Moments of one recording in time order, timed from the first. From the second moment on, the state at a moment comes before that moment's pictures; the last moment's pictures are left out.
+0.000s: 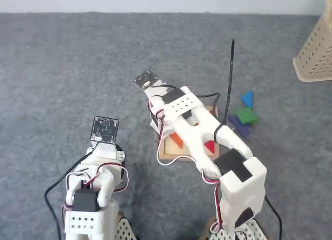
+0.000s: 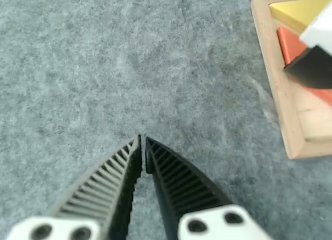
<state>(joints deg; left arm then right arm) -3.7 -102.7 96.9 68.5 -1.3 -36.9 17.4 8.4 64.3 7.4</state>
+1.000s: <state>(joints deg) -3.7 -102.7 96.9 68.5 -1.3 -34.1 5.2 29.5 56.7 18.2</state>
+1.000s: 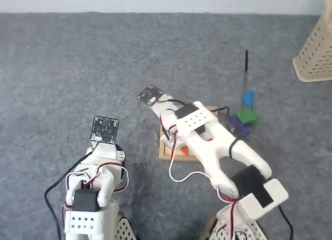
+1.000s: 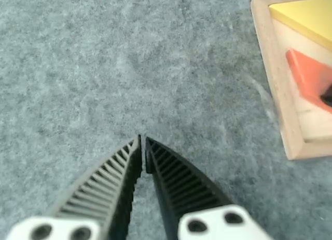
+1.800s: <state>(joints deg) -3.7 -102.7 96.9 68.5 -1.3 -18.1 -22.9 60.0 48.4 22.5</state>
